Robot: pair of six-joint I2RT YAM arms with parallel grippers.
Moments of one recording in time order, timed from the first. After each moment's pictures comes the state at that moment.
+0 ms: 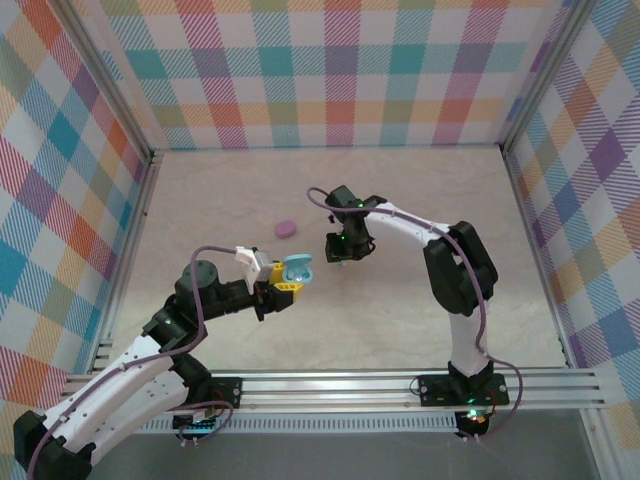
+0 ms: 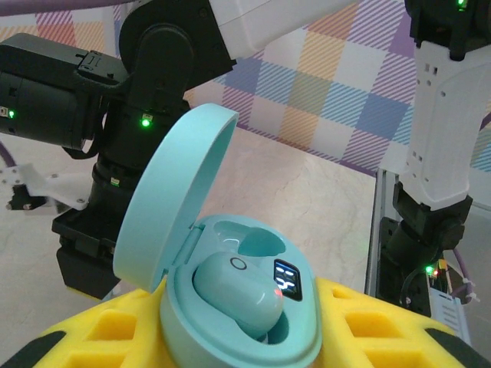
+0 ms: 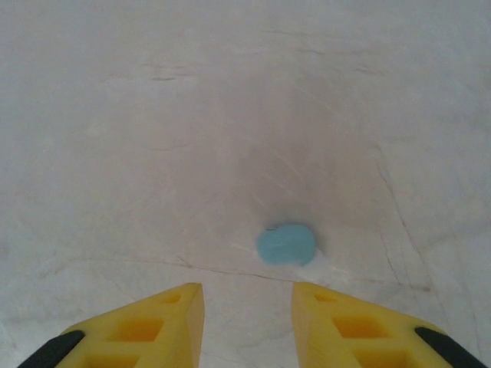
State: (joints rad) left arm -0.65 0.63 0.49 -0.01 0.51 -0.09; right arm 0.65 1.99 1.48 -0.80 -0.17 0.37
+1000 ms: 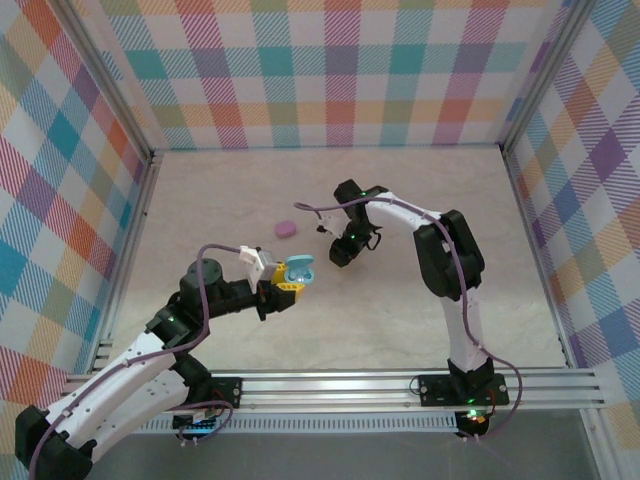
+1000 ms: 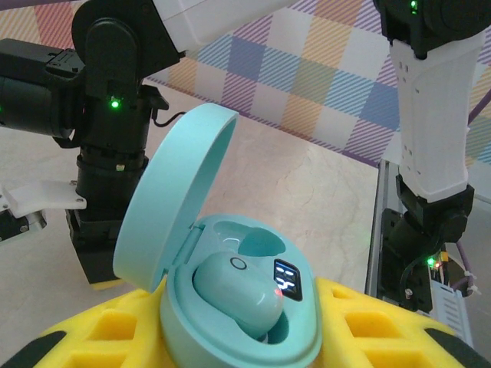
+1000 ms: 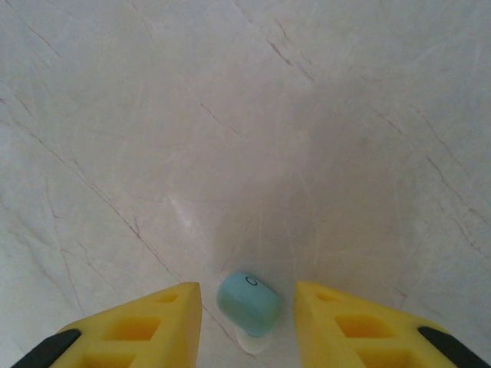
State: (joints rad) left arm -0.65 0.68 0.49 -0.02 0.51 -0.09; right arm 0.57 2.14 1.61 -0.91 -0.32 -0.42
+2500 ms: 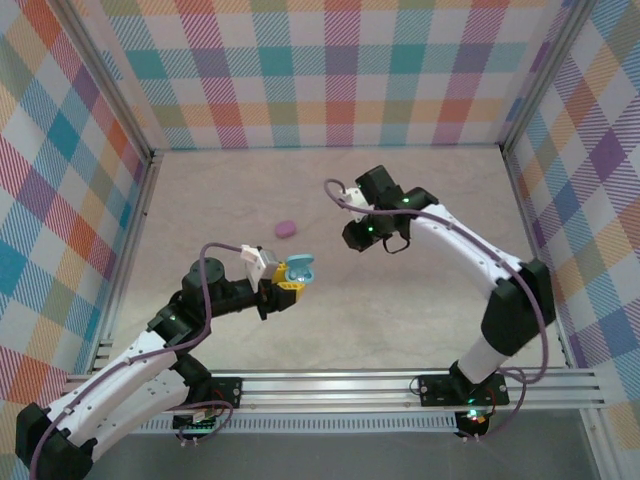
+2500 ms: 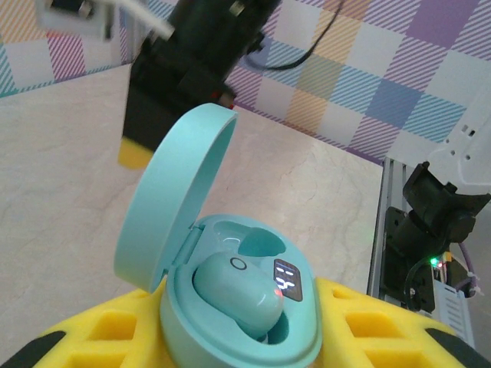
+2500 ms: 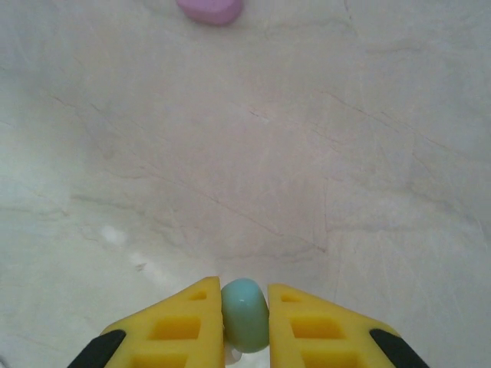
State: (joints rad) left arm -0.65 0.69 0.49 -0.01 0.49 -0.11; right arm 0.61 1.58 1.41 -0.87 -0.18 0.00
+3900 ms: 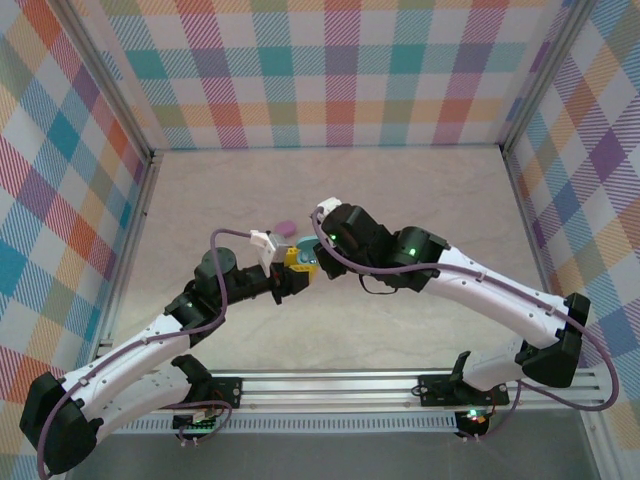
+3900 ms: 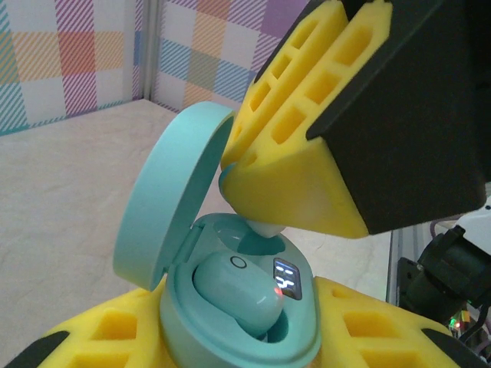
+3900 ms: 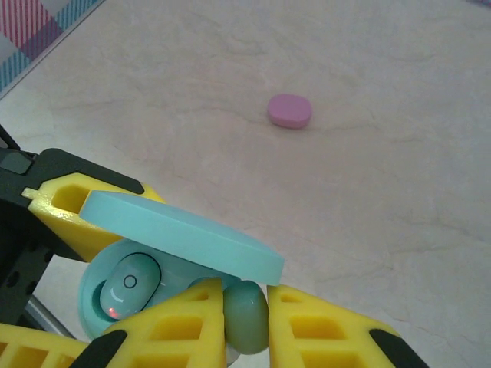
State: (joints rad) left arm -0.70 0.86 0.54 0.21 0.42 -0.19; right arm 1.10 1.38 1.48 -0.87 0.28 0.35
